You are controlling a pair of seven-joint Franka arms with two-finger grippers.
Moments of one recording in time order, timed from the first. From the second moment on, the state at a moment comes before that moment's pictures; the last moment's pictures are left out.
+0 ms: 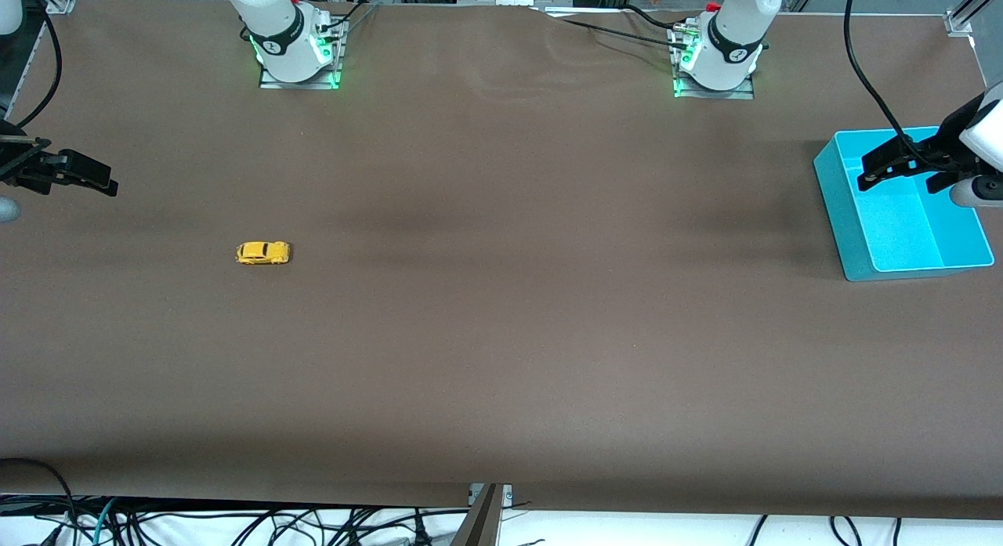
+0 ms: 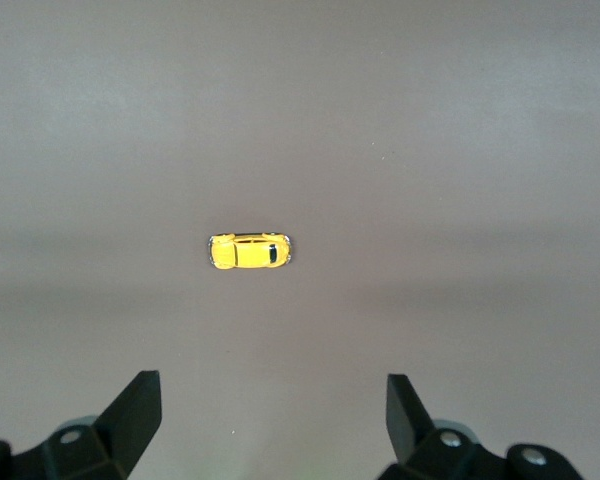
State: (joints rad) left arm 0.02 0.02 0.00 -1.60 -0.01 1.57 0.03; right arm 0.03 0.09 -0.12 -1.58 -0.02 1.58 -0.09
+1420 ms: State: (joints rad) left arm 0.02 0.02 0.01 -1.59 -0.01 1.57 0.03; right arm 0.25 0.31 -0.12 -1.61 -0.02 1.61 -0.42
